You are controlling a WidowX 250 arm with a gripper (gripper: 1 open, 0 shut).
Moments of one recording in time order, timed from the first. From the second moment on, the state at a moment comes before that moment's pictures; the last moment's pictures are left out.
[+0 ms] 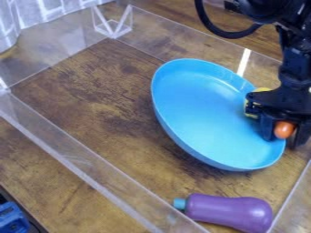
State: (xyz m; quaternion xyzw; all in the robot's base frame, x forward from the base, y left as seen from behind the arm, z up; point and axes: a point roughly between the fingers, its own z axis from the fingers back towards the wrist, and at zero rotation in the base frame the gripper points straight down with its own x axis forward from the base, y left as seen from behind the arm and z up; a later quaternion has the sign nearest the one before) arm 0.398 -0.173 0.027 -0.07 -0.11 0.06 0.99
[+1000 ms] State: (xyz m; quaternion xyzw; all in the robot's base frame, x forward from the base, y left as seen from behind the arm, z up) arm 0.396 -0.175 0.023 -0.07 -0.12 0.03 0.99
